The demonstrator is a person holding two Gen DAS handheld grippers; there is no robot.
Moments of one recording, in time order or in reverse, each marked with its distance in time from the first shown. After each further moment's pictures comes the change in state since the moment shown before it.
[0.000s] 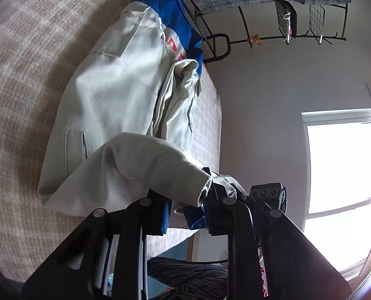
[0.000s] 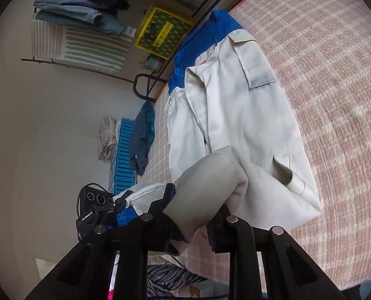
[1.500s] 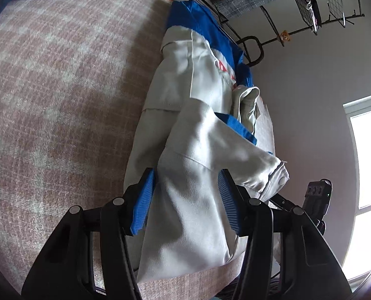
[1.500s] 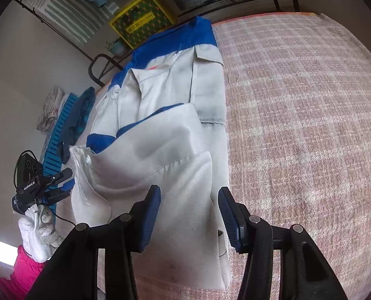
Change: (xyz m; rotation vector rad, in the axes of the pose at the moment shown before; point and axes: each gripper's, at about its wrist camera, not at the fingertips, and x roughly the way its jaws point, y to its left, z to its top) left arm 0.032 0.047 0.062 0.150 -0.045 0.266; right arm 0.018 -0.024 0.038 -0.276 0.013 -0.416
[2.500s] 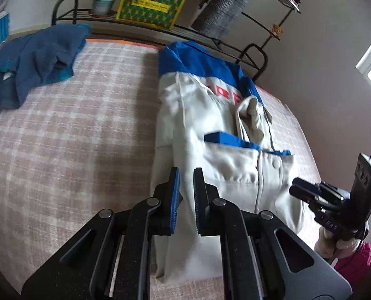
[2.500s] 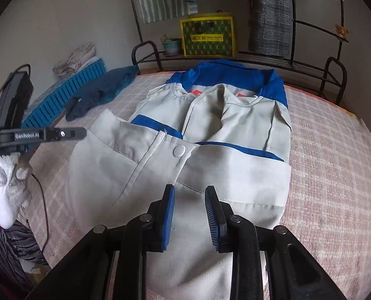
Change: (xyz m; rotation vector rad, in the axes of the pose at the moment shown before) left arm -0.041 -0.047 -0.017 0.282 -0.245 0.255; right arm -0.004 0.118 -0.028 -0.488 -0.150 -0.140
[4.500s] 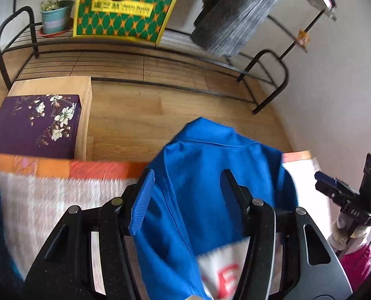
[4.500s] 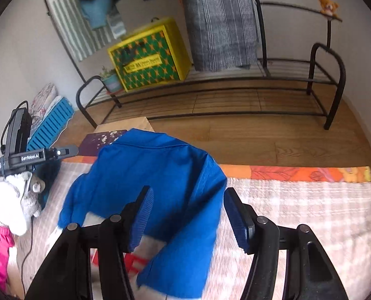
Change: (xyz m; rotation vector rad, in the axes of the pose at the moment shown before) left arm 0.260 0.000 0.312 0.071 0.123 0.014; right arm 0.165 -0.240 0.244 0.219 -0.020 0.010
